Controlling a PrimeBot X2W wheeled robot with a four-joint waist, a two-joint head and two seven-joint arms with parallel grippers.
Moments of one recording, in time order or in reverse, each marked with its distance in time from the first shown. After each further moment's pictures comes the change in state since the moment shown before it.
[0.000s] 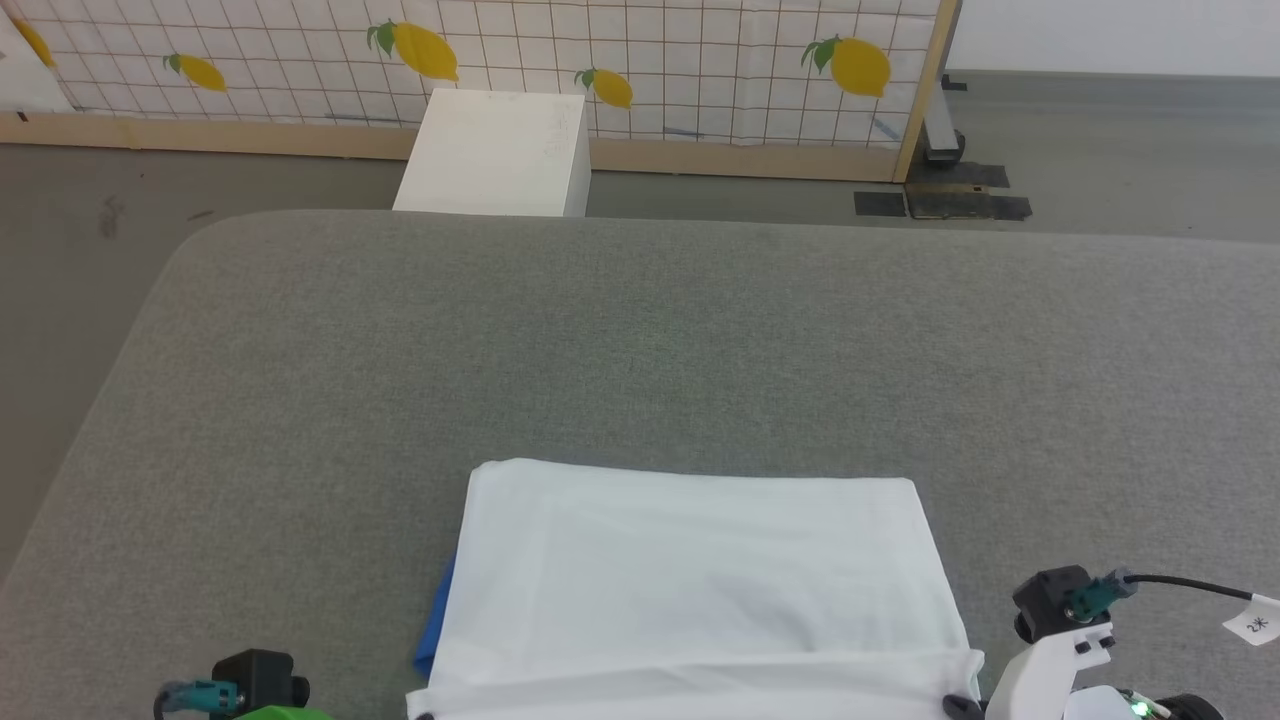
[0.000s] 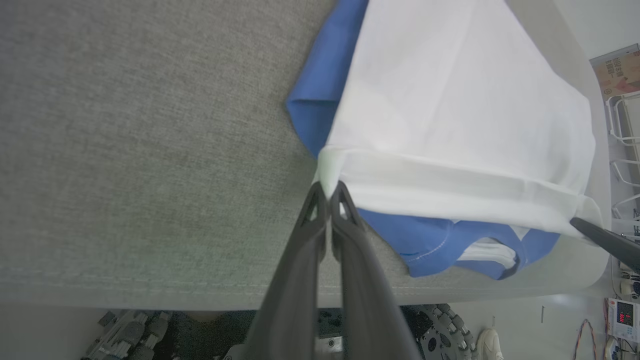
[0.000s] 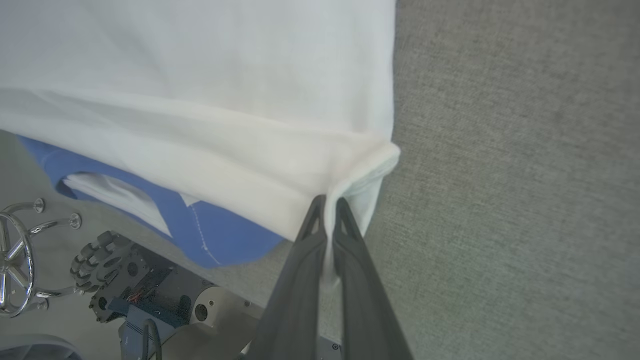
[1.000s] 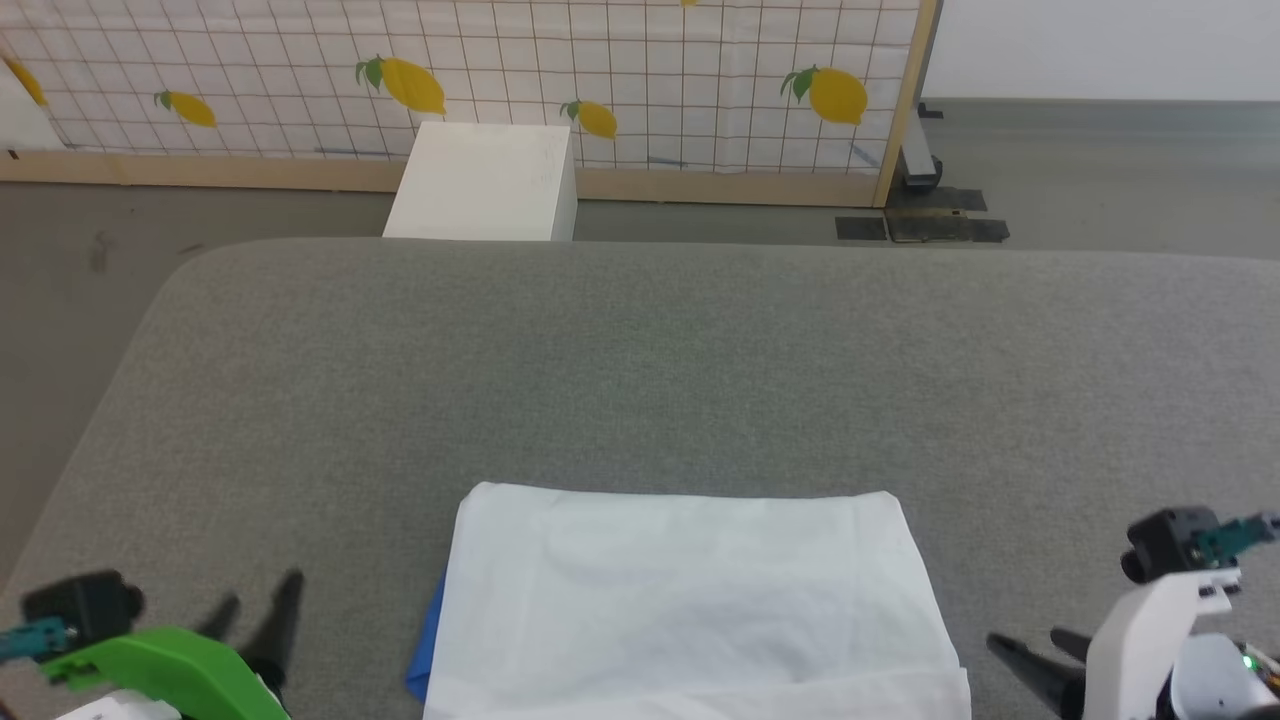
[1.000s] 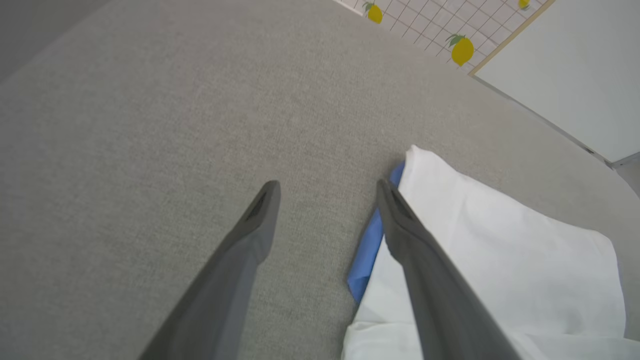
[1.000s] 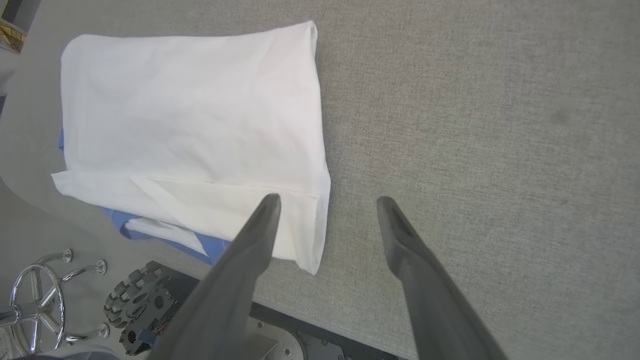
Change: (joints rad) left arm -0.035 0.079 0.146 -0.101 0.075 0.122 -0.122; right arm 0.024 0.000 -0.189 -0.223 0.106 0.000 0.188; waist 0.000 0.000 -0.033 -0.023
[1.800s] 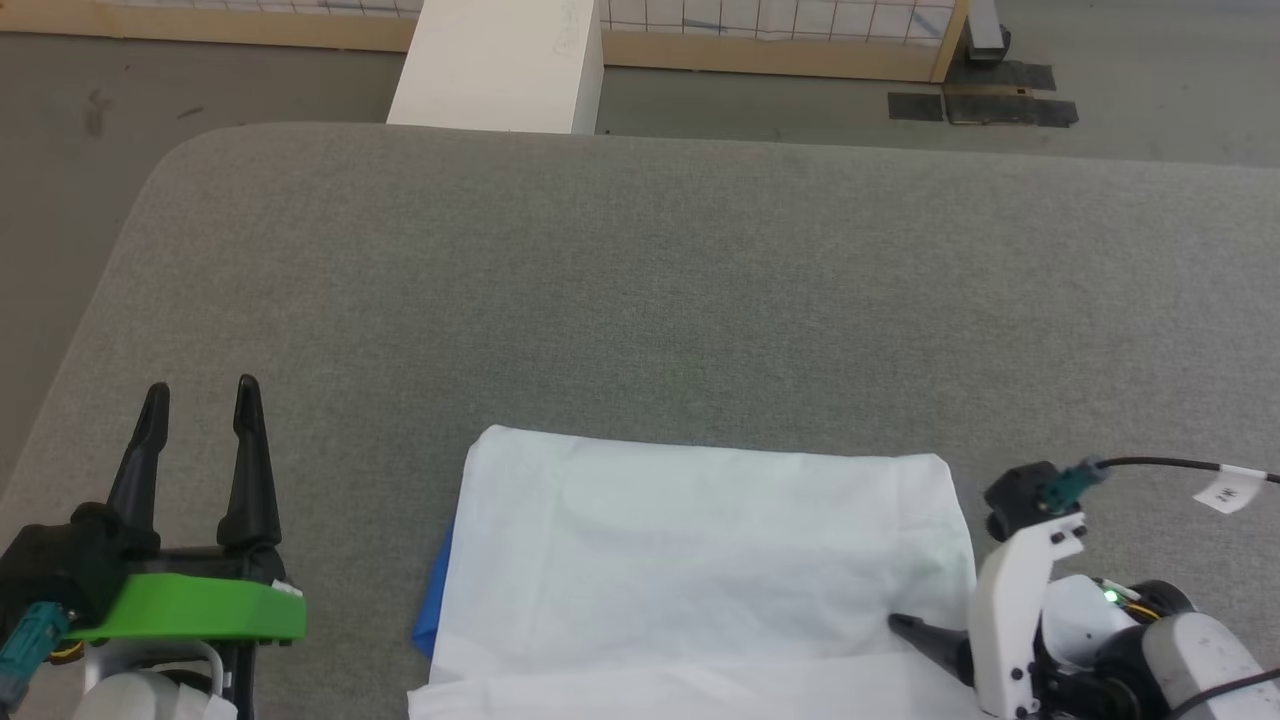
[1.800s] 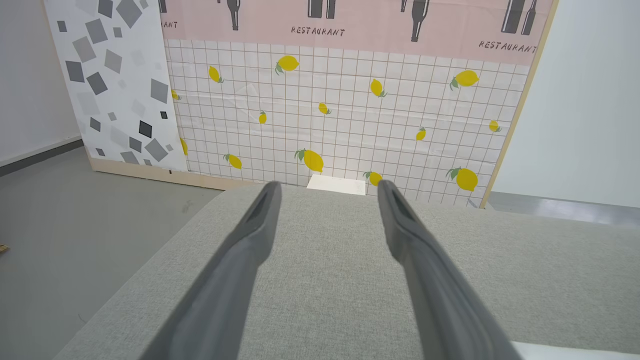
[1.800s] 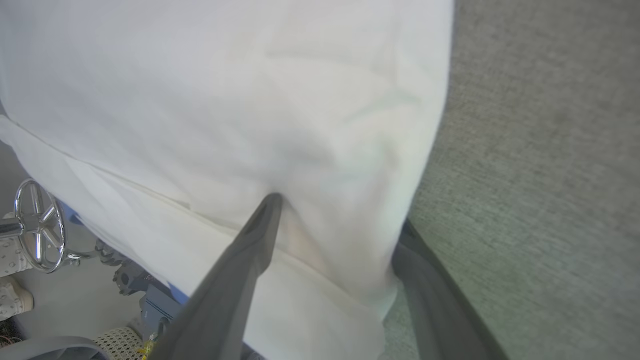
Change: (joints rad) left arm -0.190 -0.122 0.057 0.048 0.444 -0.170 -0.573; right arm -0.256 -0.092 0.320 0.336 0.061 0.000 -0.116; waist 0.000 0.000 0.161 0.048
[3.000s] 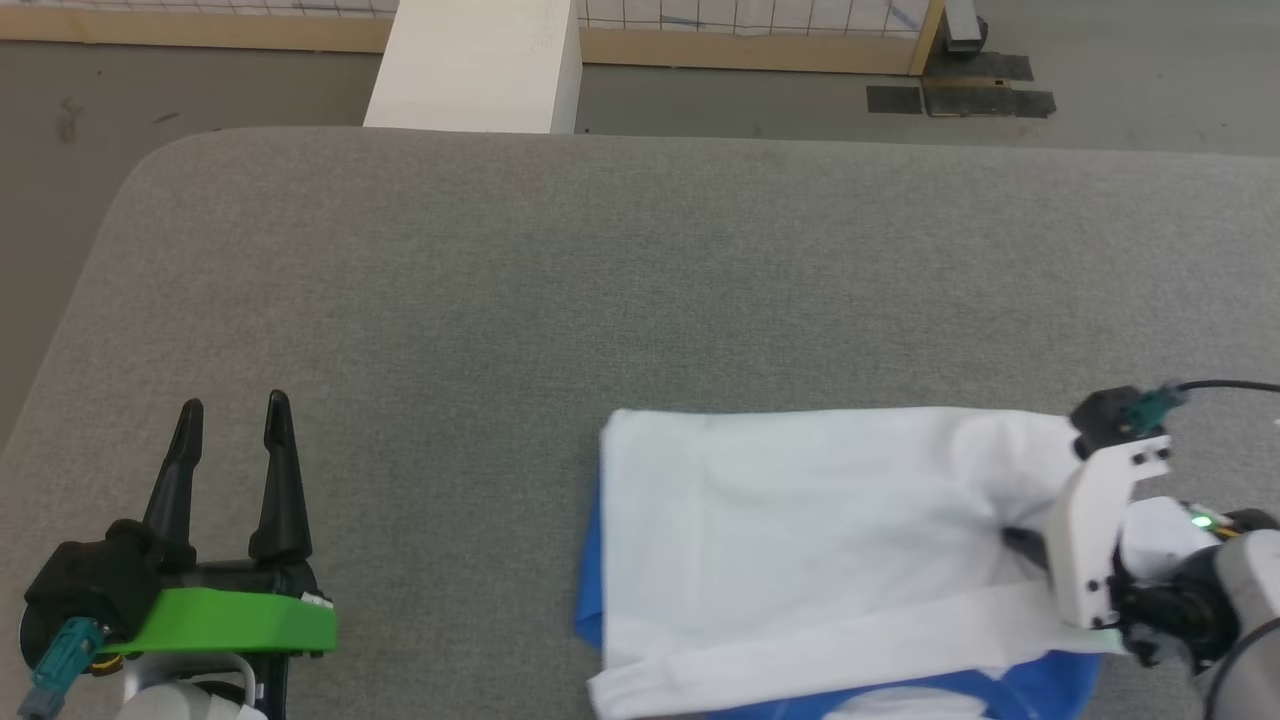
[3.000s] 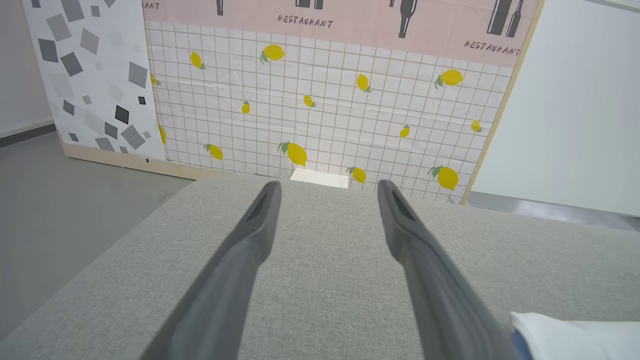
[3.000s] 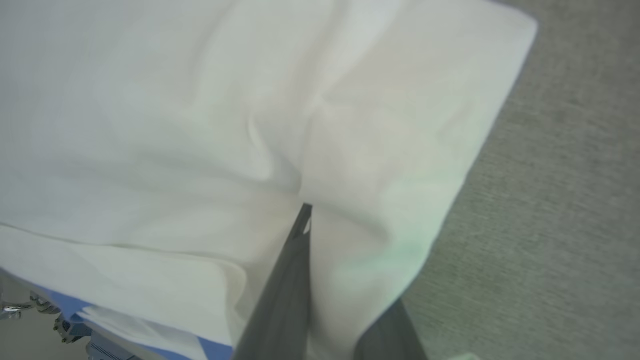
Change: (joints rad) left arm 0.002 -0.152 0.094 0.037 0.099 -0.115 -0.003; right arm -0.167 -0.075 -0.034 0.194 -0.022 0.001 -0.069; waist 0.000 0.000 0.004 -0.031
